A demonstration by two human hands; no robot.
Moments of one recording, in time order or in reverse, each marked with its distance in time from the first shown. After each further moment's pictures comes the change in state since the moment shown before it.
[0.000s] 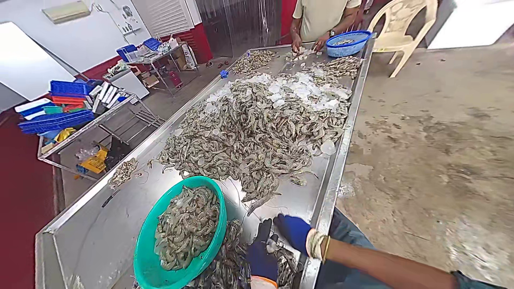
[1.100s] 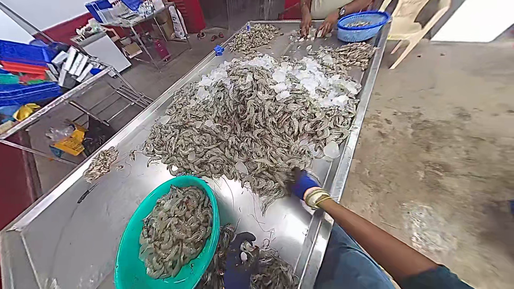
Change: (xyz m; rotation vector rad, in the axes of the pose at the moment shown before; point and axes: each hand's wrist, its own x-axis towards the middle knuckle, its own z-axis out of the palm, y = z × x) left_hand 0.019 -0.023 -0.044 -0.578 -0.026 -0.009; right_hand 0.055 0.076 -0.114 0.426 0.258 0.555
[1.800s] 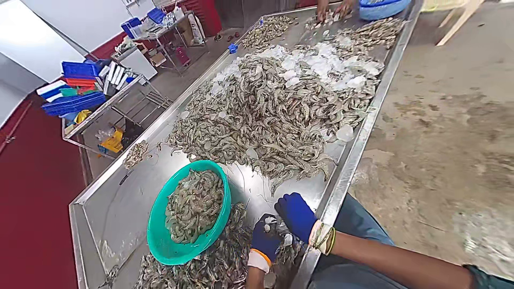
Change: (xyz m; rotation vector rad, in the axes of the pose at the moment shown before) left_hand -0.011 0.015 0.052 0.416 -0.025 -0.309; right_hand -0.119 0.003 0.082 -0.583 -0.078 -0.736
